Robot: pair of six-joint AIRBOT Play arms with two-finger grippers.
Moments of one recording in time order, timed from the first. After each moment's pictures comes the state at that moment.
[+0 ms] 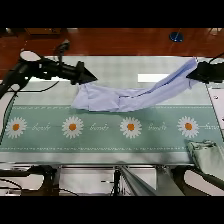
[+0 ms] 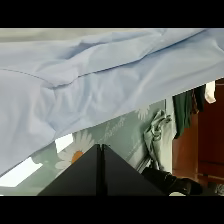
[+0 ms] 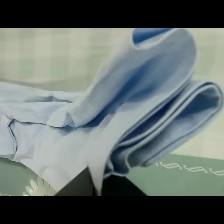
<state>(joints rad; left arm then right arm) -0.15 -1.56 1.33 0.46 -1.22 -1.23 -0.32 -1.20 1.32 -1.02 1.33 1.30</state>
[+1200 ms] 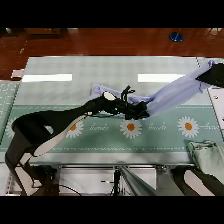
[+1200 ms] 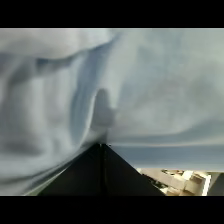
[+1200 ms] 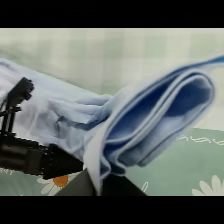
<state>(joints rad) -0.76 -1.94 1.36 0.09 -0.80 -1.33 -0.32 -1.01 1.32 -1.03 1.46 1.34</state>
